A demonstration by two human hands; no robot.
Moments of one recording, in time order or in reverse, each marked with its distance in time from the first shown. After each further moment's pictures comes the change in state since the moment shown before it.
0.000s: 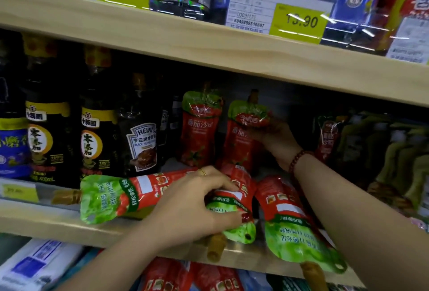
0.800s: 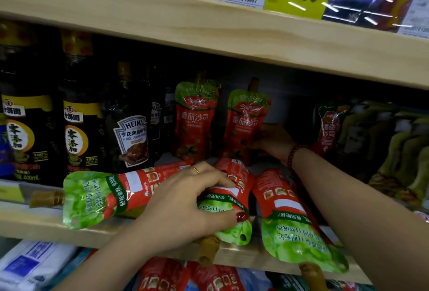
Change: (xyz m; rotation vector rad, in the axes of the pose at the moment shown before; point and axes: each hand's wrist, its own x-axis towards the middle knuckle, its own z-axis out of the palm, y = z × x) left_hand -0.004 0.000 0.002 -0.006 -0.005 -0.019; right_hand 0.016 0.029 -0.018 -0.306 -0.149 0.089
